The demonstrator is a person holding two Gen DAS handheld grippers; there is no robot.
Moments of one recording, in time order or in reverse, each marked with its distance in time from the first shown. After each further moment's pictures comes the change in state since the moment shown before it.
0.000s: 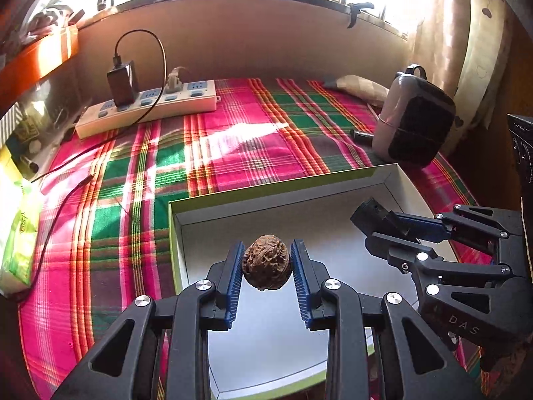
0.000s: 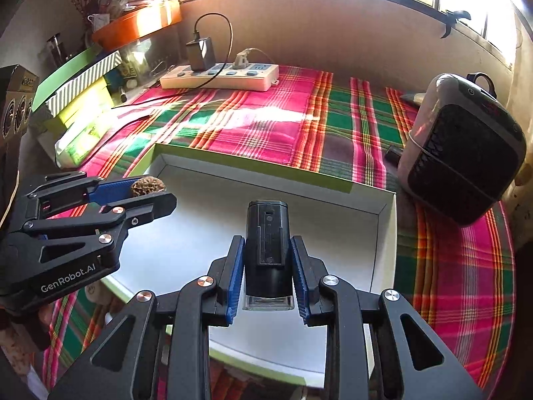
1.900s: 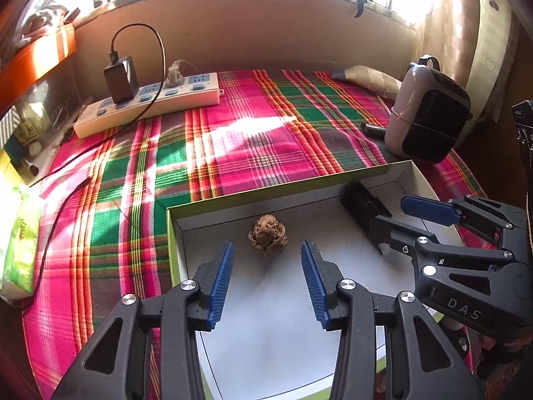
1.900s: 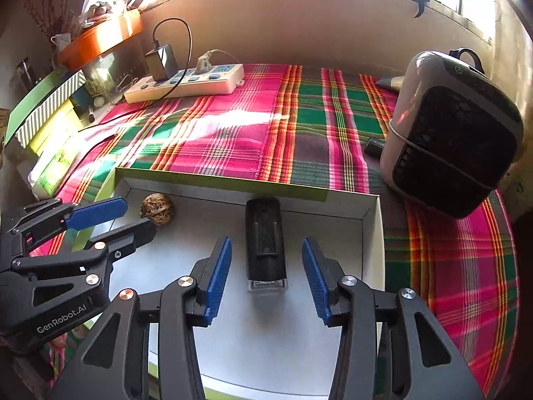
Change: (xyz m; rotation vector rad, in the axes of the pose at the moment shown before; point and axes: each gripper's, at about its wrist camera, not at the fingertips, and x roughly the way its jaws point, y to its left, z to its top) left arm 0.008 -0.001 0.003 0.017 0.028 0.033; right arm 0.012 -0.016 0.007 0.113 -0.004 -0.069
